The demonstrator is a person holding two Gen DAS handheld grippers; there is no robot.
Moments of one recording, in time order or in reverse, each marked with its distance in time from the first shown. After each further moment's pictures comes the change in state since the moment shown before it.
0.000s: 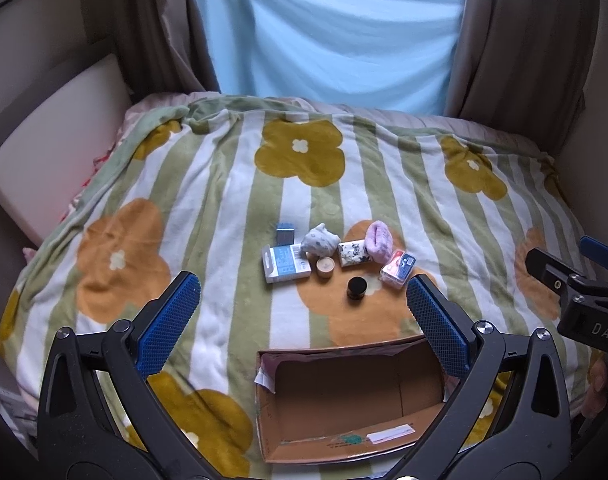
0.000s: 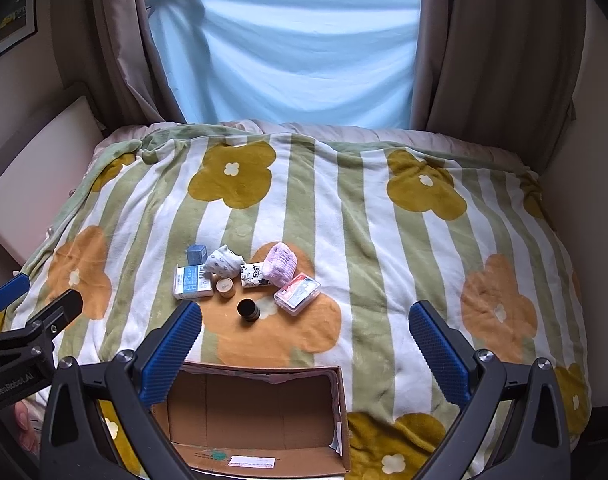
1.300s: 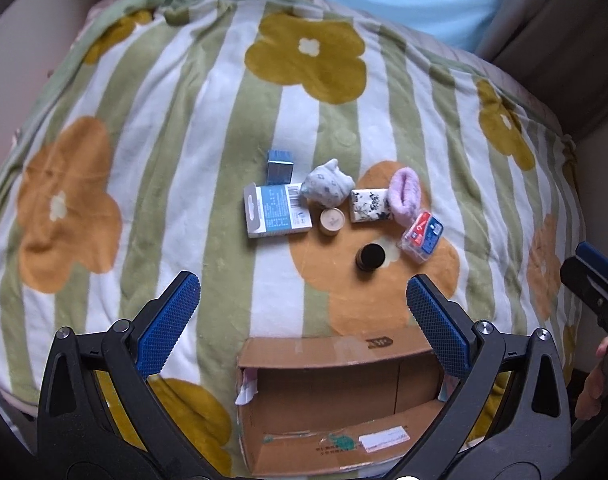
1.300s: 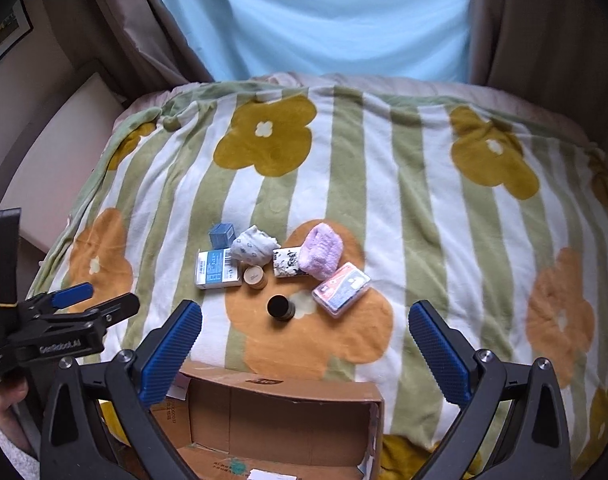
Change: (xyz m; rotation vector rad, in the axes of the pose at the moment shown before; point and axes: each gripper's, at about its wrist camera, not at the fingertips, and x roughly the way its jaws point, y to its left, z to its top) left arm 0.184 0.051 0.021 -0.185 0.391 -0.049; right arm 0.117 -0.010 0.028 0.009 0.198 0.228
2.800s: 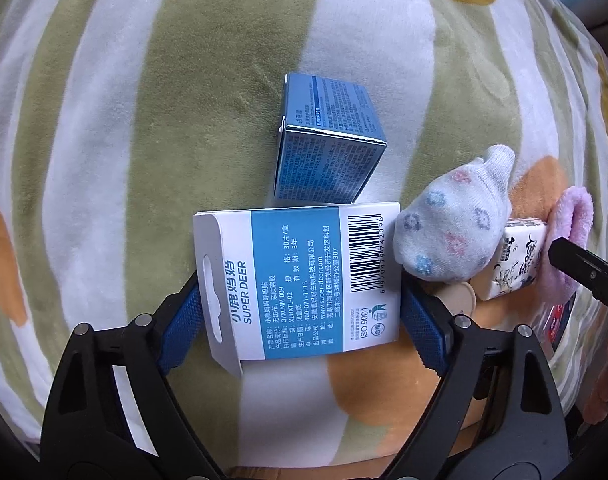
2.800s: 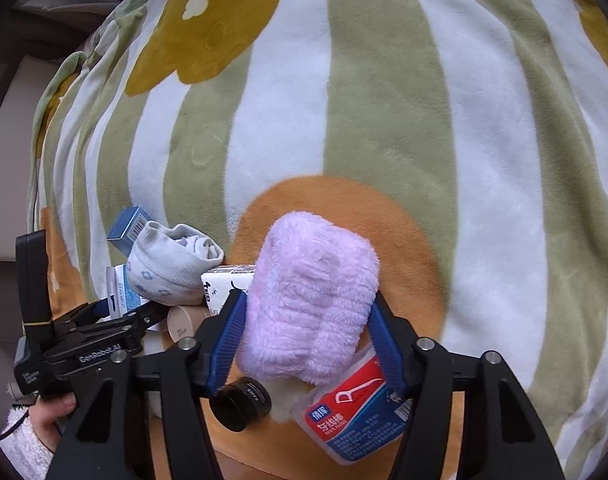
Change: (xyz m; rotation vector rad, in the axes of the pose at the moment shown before) left arm 0.271 0.022 0.057 -0.100 0.289 0.081; right arm 0.261 -0.073 0.050 0.110 0.406 0.192
